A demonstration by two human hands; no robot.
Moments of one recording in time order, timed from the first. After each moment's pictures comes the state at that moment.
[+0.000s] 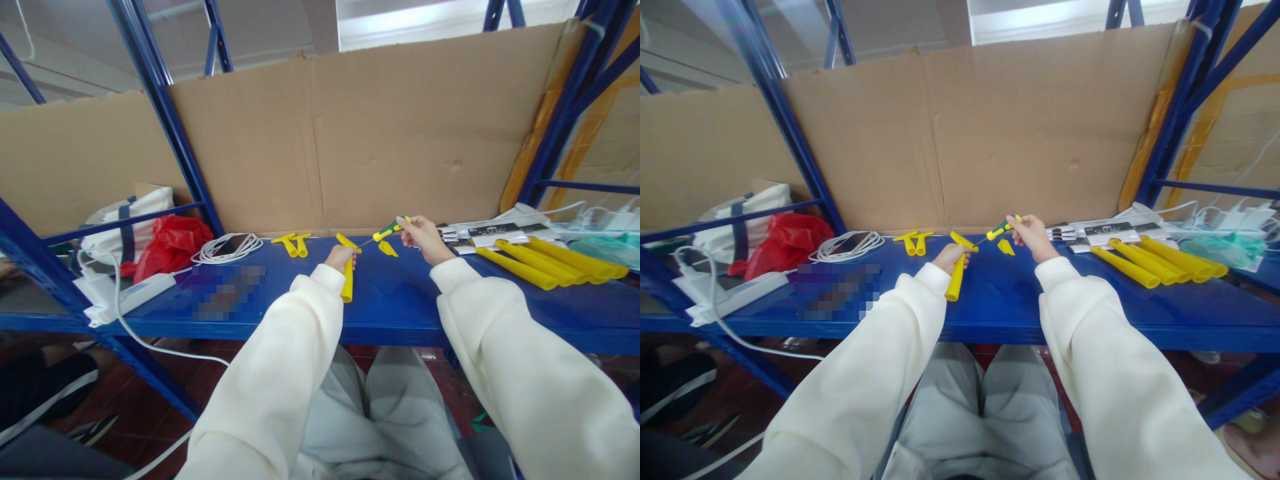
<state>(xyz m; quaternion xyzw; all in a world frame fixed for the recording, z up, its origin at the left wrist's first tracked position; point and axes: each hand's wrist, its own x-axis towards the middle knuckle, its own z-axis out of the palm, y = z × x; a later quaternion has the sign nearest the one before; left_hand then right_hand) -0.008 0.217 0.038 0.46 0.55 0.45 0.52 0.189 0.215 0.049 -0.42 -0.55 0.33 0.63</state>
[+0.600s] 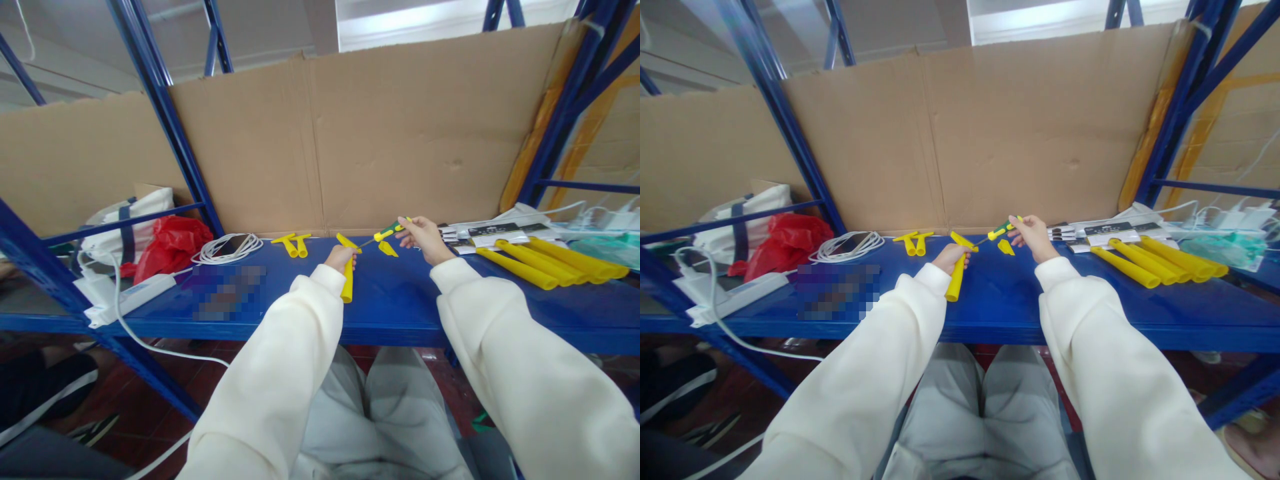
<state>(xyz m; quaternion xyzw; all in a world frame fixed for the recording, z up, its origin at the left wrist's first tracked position) -0.007 0.217 0.039 0.47 0.56 0.45 0.52 0.188 0.214 0.052 -0.46 -0.51 0.36 0.63</state>
